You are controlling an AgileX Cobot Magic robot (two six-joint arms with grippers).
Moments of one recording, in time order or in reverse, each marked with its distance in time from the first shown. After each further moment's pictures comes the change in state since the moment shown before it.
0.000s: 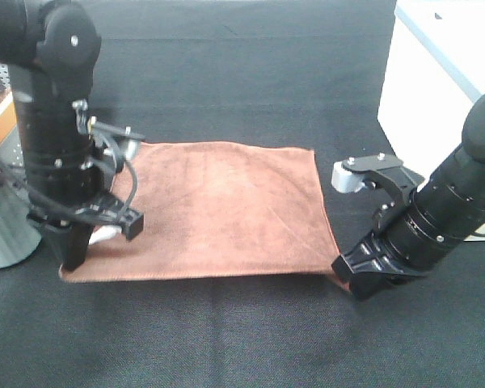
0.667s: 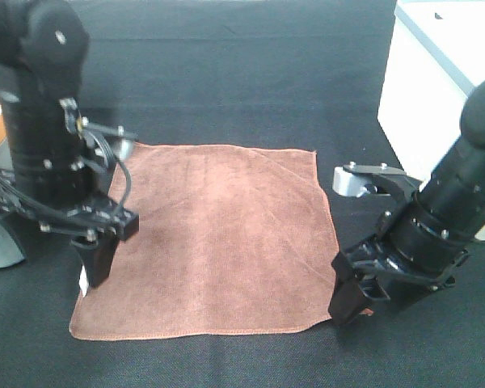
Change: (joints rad) left arm -0.001 -0.089 0.025 -0.028 0.002 0.001; right arm 0.000 0.000 -0.071 -0.016 0.259 0.139
